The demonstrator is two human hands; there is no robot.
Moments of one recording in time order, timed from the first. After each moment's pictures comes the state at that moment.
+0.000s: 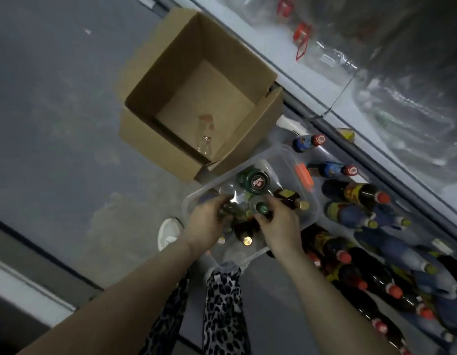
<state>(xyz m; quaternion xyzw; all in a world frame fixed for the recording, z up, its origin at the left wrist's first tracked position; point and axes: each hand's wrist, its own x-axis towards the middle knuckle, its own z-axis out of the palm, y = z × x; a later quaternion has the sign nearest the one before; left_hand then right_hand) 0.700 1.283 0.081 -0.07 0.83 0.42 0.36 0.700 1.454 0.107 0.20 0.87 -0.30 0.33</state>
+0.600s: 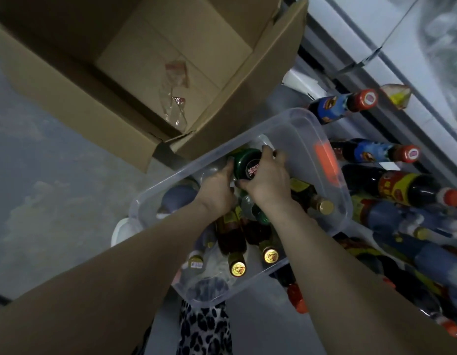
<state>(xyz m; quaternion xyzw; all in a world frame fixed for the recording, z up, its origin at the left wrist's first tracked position) 0.663 1.355 -0.127 -0.05 0.81 0.35 0.46 0.641 1.473 -0.118 0.20 0.89 -0.16 0.38</state>
